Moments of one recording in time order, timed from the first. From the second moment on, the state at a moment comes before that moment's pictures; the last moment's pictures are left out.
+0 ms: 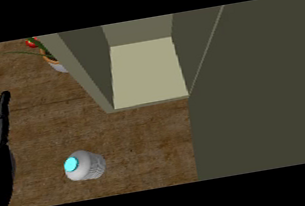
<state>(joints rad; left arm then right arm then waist) 0.02 0.09 0.03 -2.10 -0.03 0.00 -0.02 -0.01 -0.13 0.01 -2.10 0.01 -0.04 -0.01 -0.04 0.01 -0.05</state>
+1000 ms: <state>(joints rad) 0.41 0.00 -0.64 -2.31 -0.44 0.93 0.11 0.40 -0.15 0.13 -2.41 -0.17 0.11 0.13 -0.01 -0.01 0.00</state>
